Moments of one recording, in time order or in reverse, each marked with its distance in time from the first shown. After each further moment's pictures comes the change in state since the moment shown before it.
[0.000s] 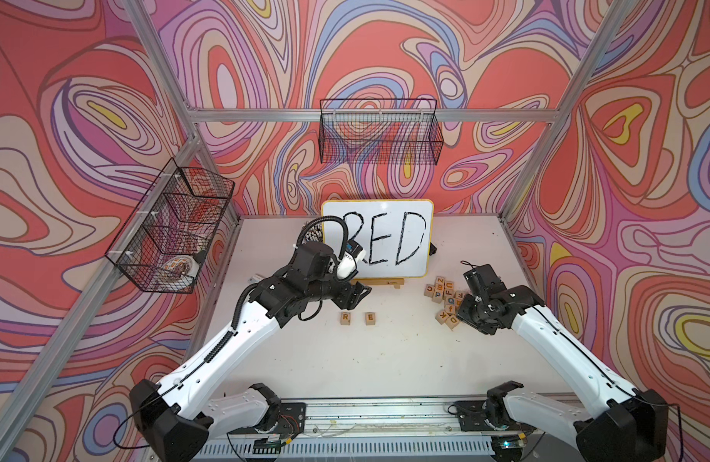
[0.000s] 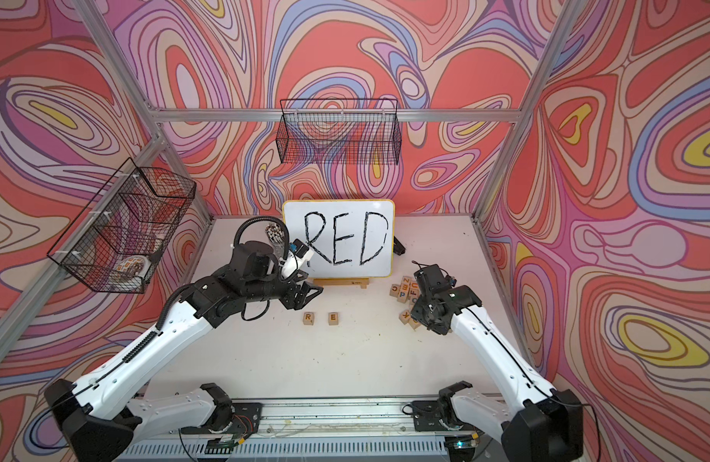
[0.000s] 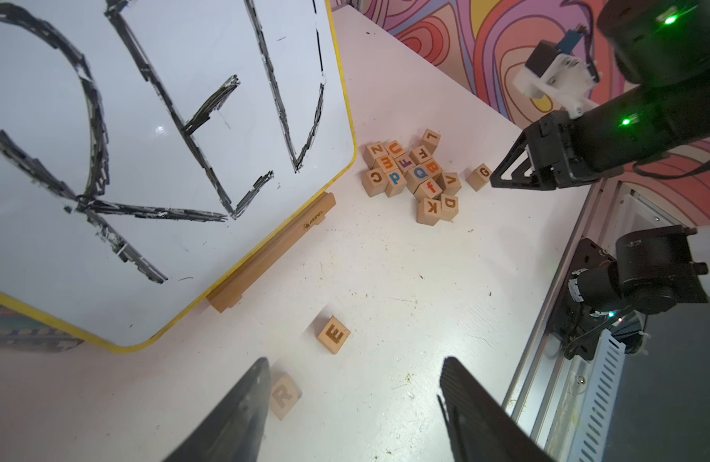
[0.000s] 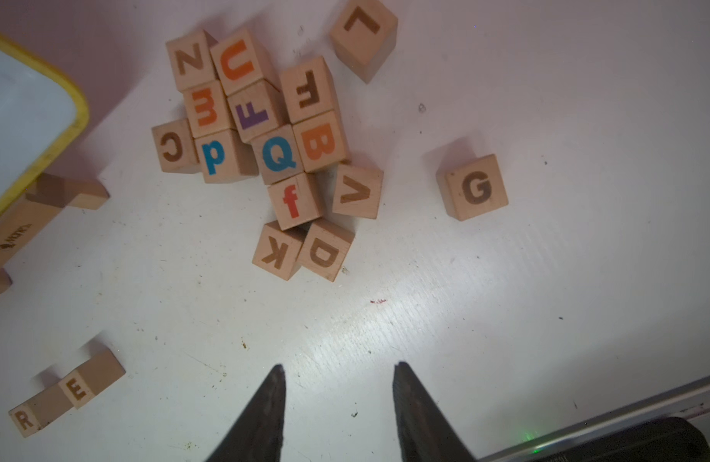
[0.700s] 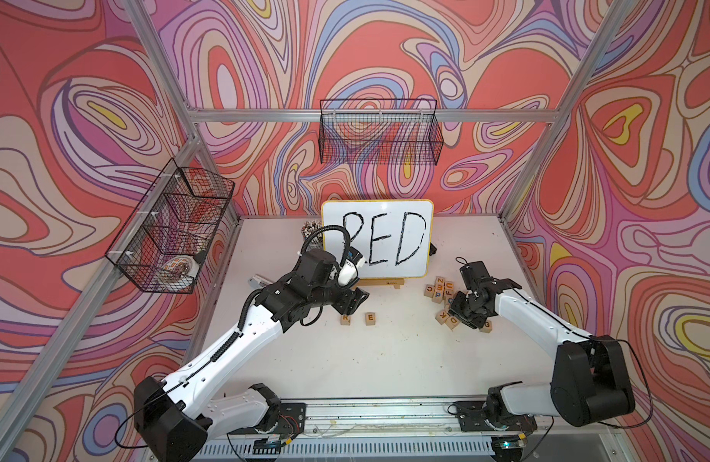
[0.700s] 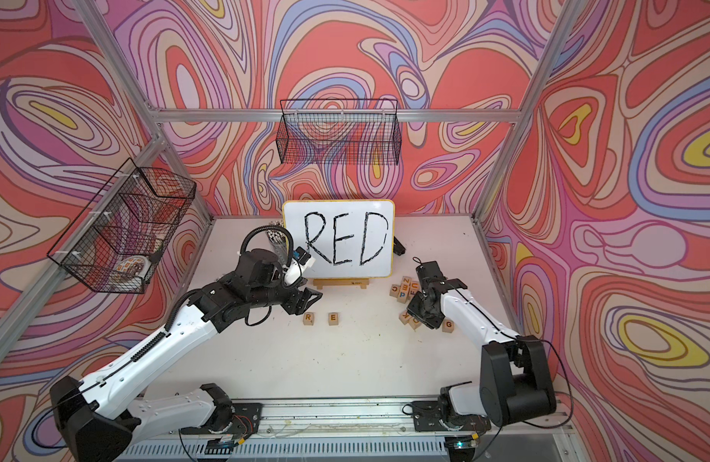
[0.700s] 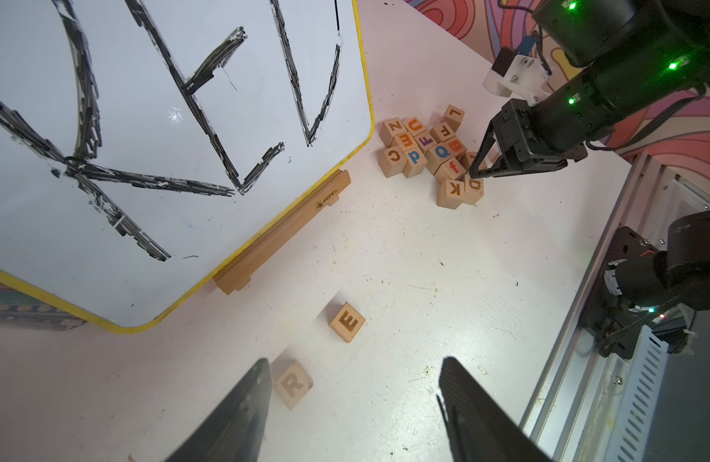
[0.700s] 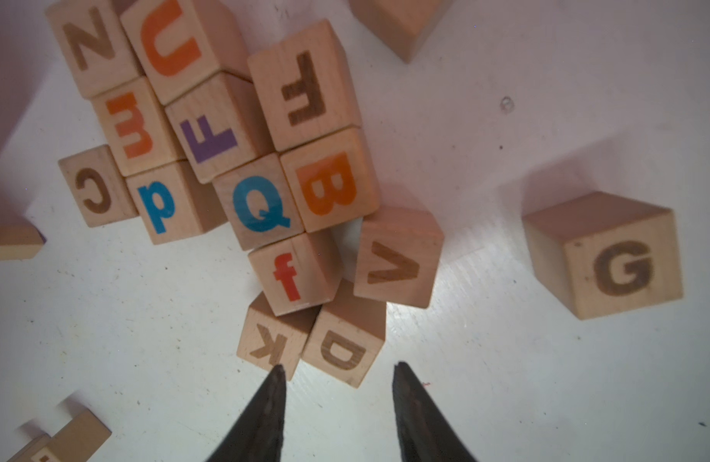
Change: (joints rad) left arm -0.003 -0.027 -0.100 0.036 -0.055 0.007; right arm -0.109 0.249 -0.038 0.239 -0.130 -0.070
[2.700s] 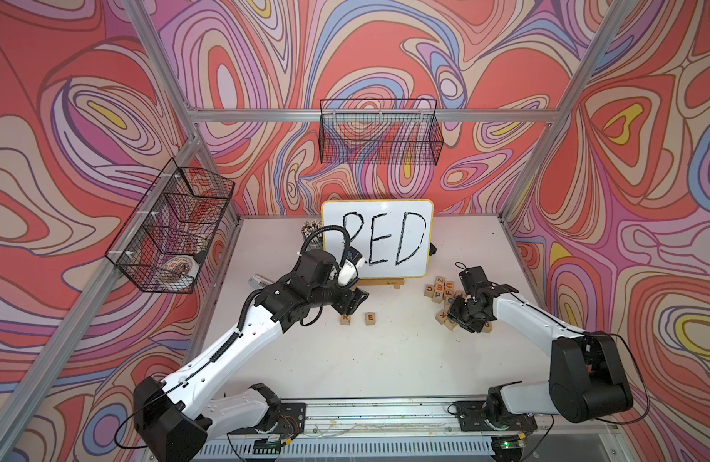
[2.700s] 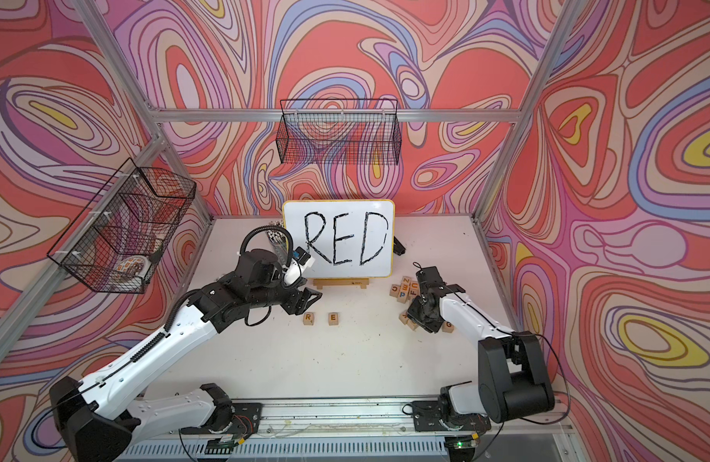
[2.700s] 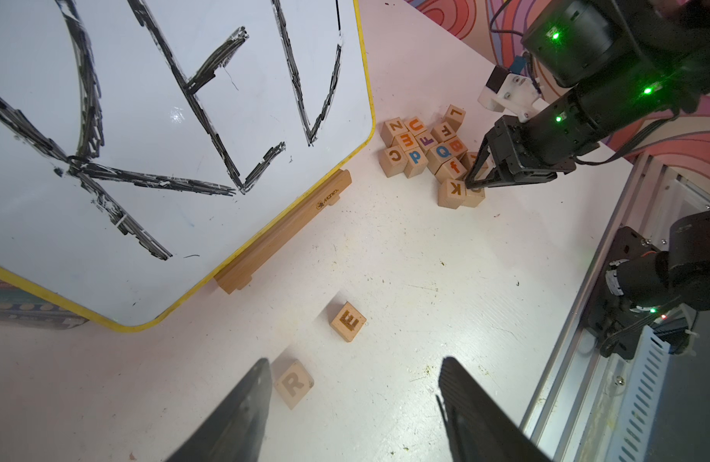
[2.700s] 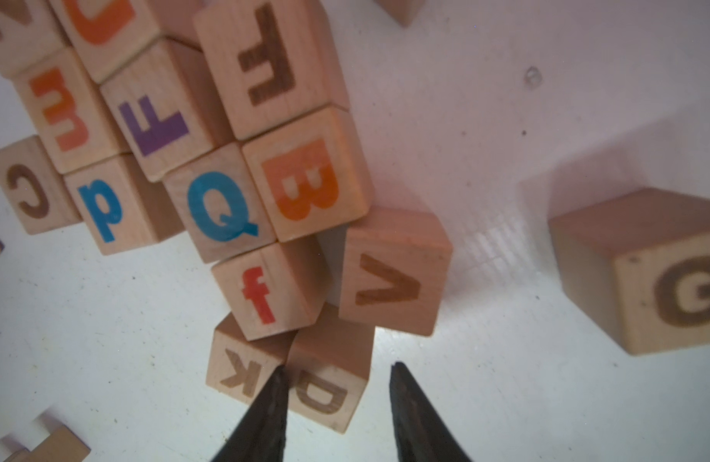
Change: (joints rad) left arm 0.000 -0.002 -0.002 0.000 -0.001 0.000; right arm -0.006 0.014 -0.072 0.082 -0.021 0.005
